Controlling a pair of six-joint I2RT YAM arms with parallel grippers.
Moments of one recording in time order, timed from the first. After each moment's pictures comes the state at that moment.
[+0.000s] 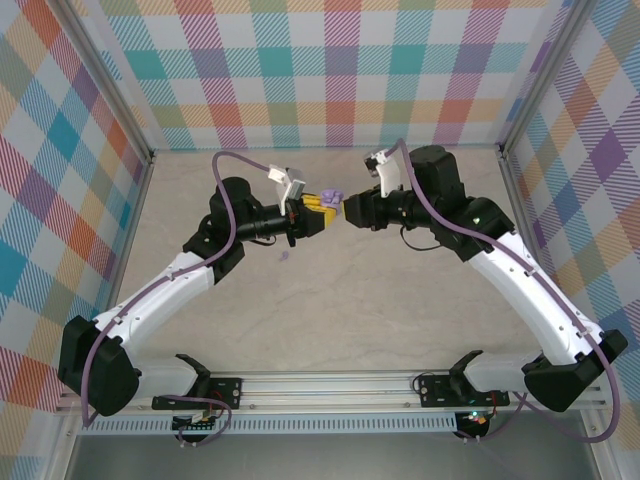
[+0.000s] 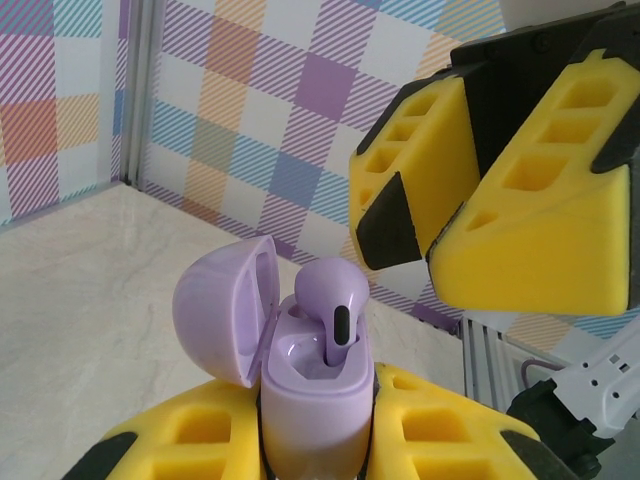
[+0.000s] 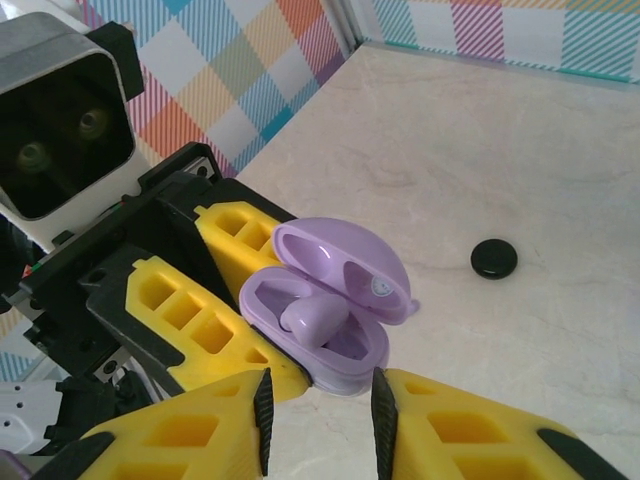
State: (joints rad) left arm -0.56 1.27 1.02 0.16 0.72 -0.23; right arm 0.64 1.27 1.51 -0.74 -0.36 0.25
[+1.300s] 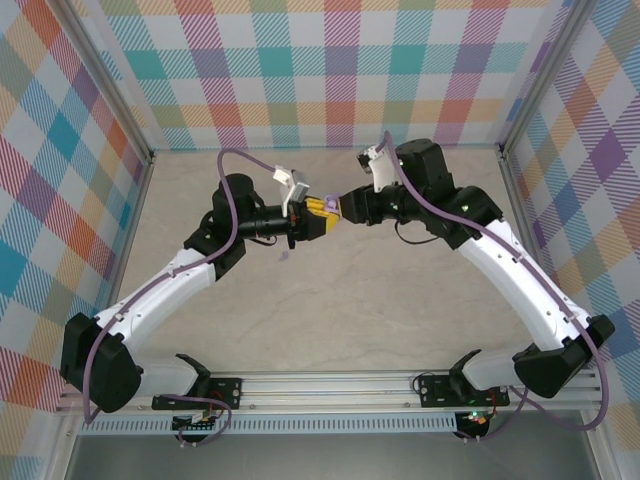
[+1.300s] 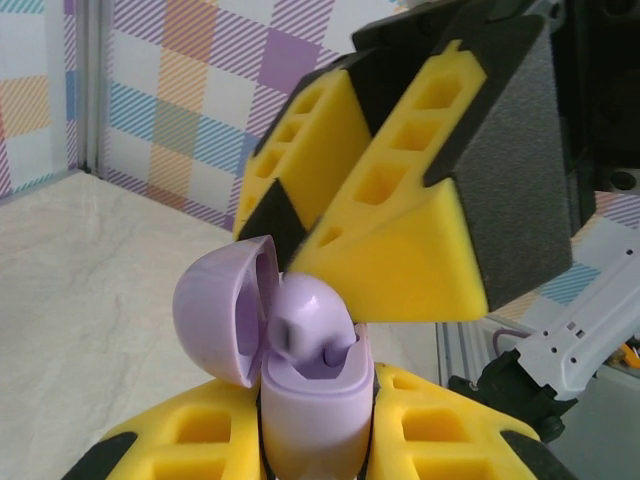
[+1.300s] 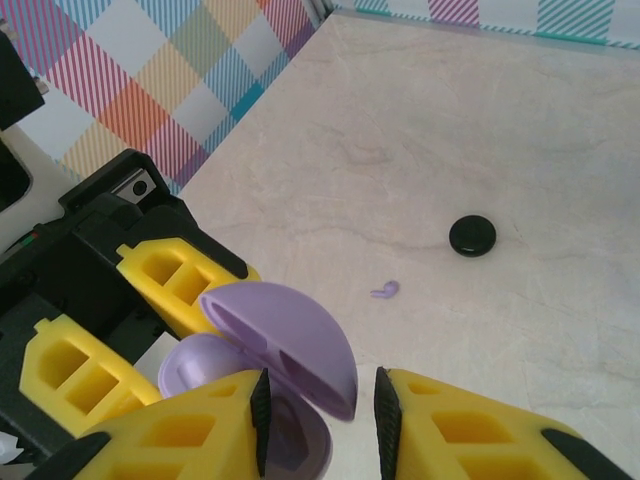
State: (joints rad) left arm -0.56 1.29 1.06 0.11 0.82 -0.19; right arm 0.64 1.36 1.59 -0.82 -0.33 0.25
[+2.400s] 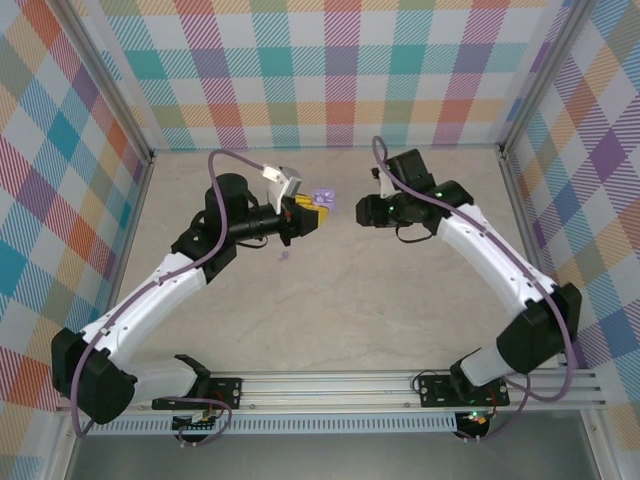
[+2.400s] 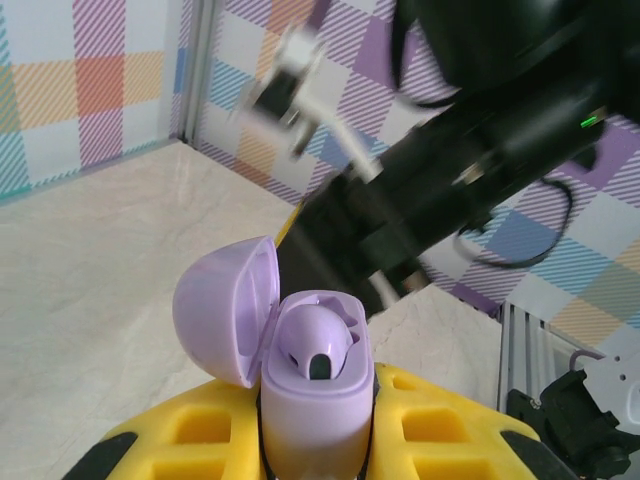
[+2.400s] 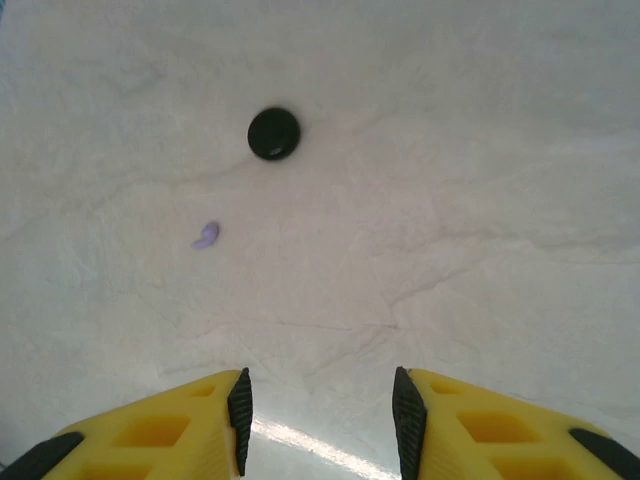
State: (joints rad) left arm -0.55 1.21 1.09 -0.09 0.61 -0.18; right arm 0.52 1.51 1.45 -0.85 -0.17 0.37
